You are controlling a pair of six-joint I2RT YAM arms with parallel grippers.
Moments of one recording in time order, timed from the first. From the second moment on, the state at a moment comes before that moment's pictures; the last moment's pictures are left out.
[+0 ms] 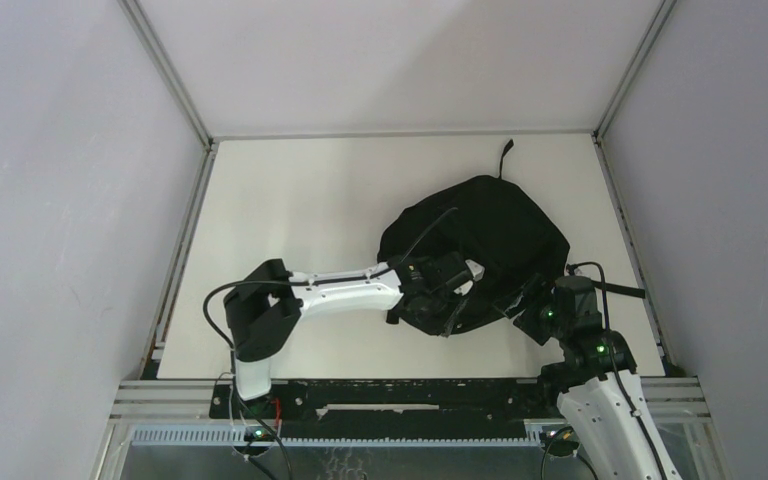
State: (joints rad) left arm -1.16 1.87 1.35 -0.59 0.10 -0.47; right arm 0.18 0.41 0.43 -0.83 -0.16 0.89
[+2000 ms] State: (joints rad) left arm -0.89 1.63 1.22 -0.54 0.05 -0.33; right arm -0.11 0.67 0.44 -0.64 -0.22 0.81
